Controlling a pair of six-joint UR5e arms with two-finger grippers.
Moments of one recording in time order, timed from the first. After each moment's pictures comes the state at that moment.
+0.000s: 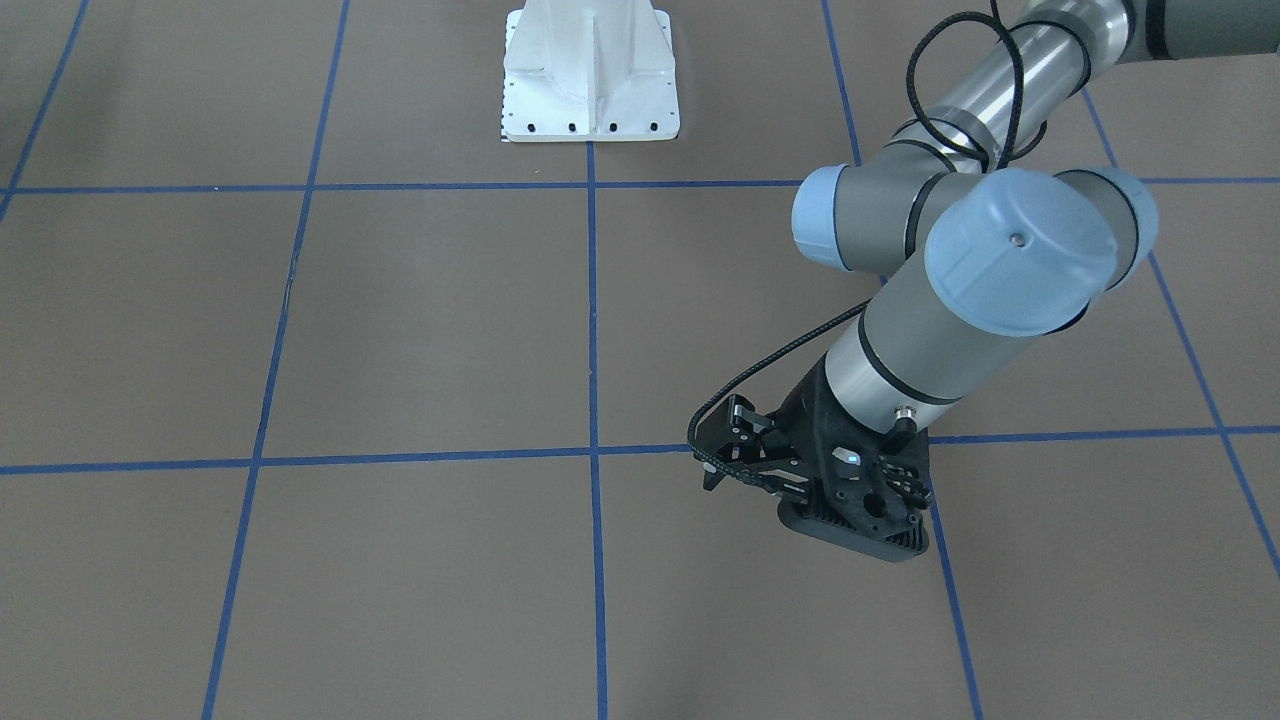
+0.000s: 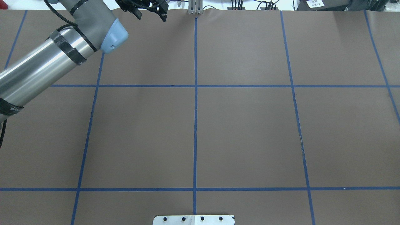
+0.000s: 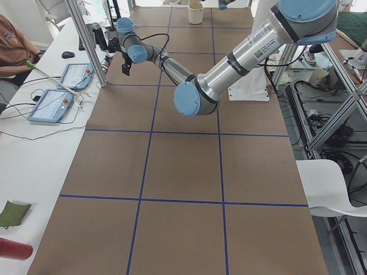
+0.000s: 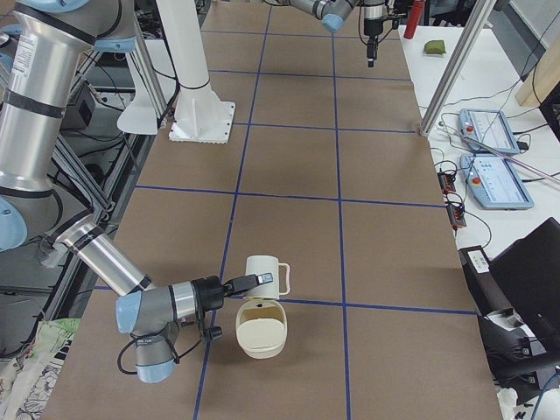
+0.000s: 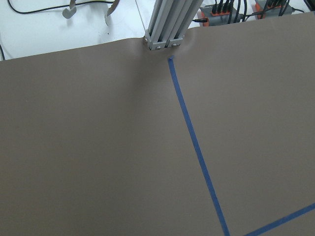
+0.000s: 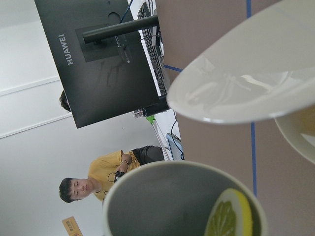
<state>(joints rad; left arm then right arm) -0.99 -2.52 -1.22 -1.89 -2.24 -0.73 1.46 -1.91 1.06 0.94 1.92 2.65</state>
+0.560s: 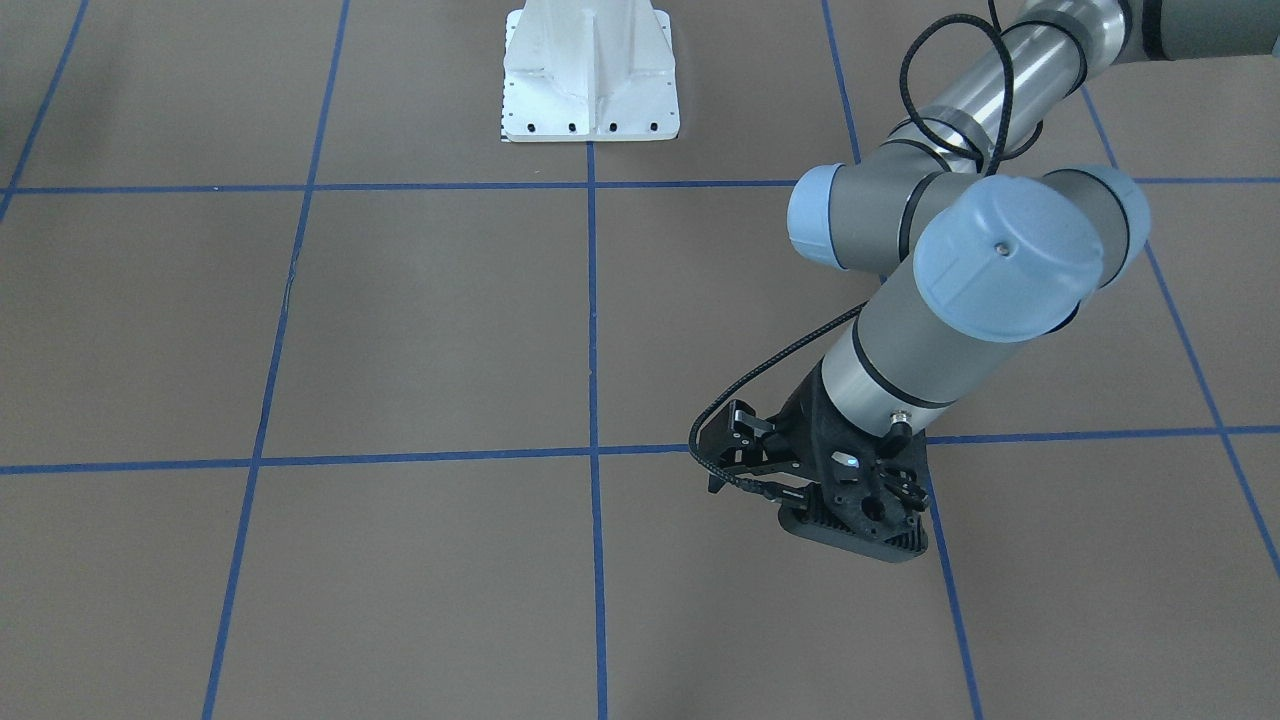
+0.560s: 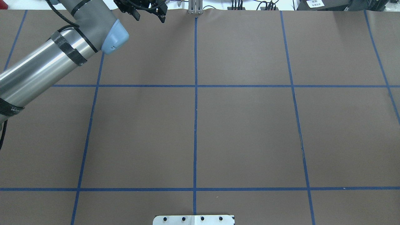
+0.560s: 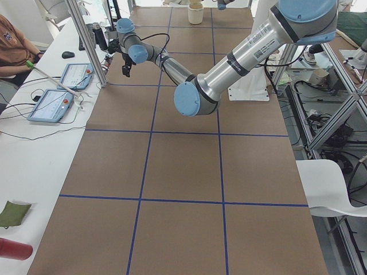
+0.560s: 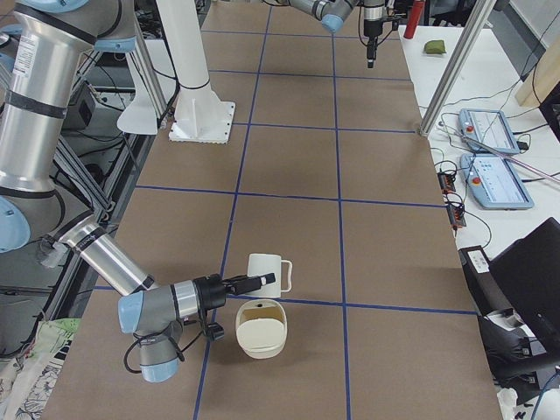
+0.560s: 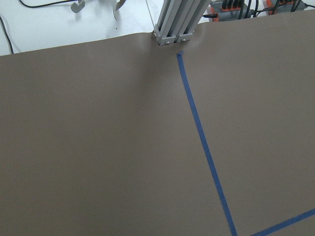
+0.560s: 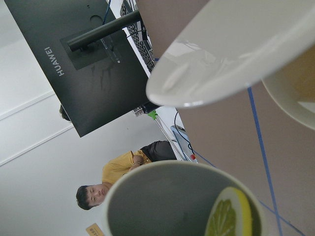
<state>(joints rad) -0.99 -2.52 -1.22 -1.86 -2.22 -0.73 1.46 -1.89 1.06 0.96 1.92 2.84</state>
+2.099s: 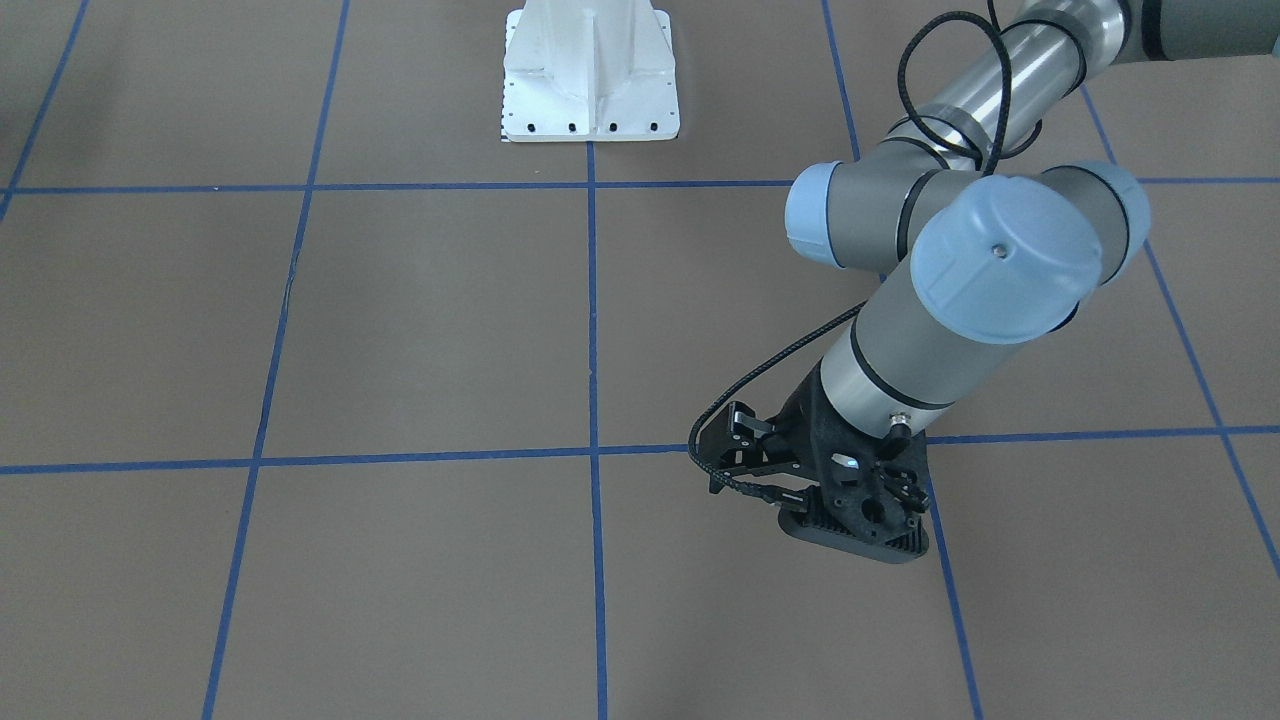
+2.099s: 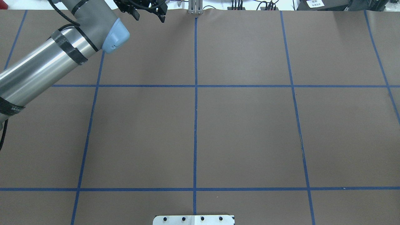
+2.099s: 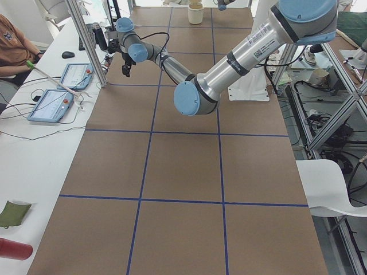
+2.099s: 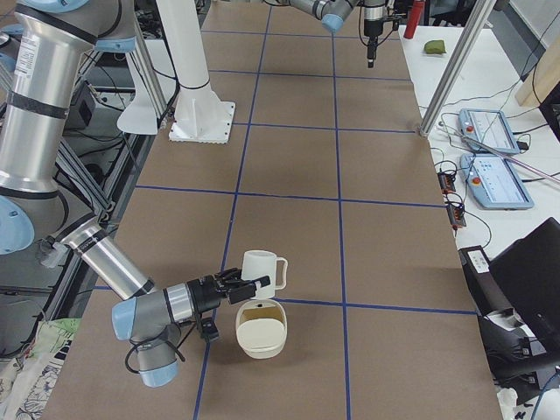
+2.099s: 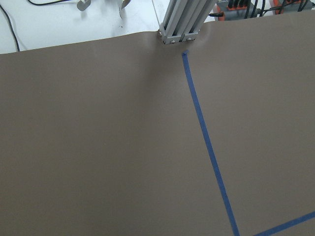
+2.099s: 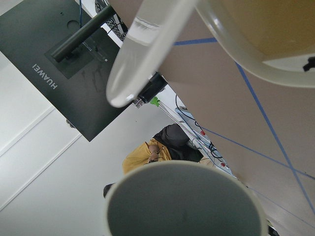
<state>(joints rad) -0.99 -2.53 -1.22 -1.84 -2.22 -0.73 1.46 -1.88 1.01 1.07 1.90 3.08</state>
